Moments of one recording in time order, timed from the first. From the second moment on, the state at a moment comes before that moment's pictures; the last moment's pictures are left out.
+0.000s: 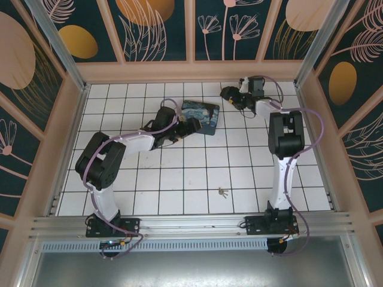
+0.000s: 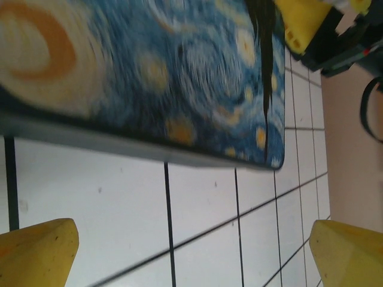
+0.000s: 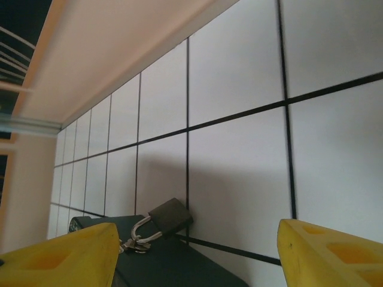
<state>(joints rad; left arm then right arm) -0.53 1.88 1.07 0.18 0.37 -0.90 0.12 2.24 1.63 -0.04 -0.63 0.62</state>
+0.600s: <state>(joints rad) -0.38 2.08 1.45 0.10 0.42 -0.85 0.34 1.88 1.06 0.04 -0.69 0.55</state>
